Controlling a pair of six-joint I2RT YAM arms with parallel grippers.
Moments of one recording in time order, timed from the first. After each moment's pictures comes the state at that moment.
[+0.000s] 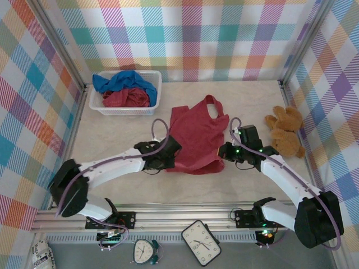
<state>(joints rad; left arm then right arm) -0.88 1.41 1.01 -0.78 -0.28 -0.85 0.37 1.11 0.67 -0.45 -0.42 0.58</state>
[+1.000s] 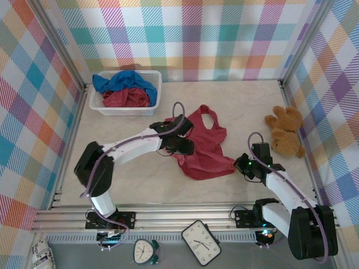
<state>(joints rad) -0.81 1.69 1.31 -0.74 0.01 -0.60 0.10 0.99 0.35 -0.35 -0.29 0.83</state>
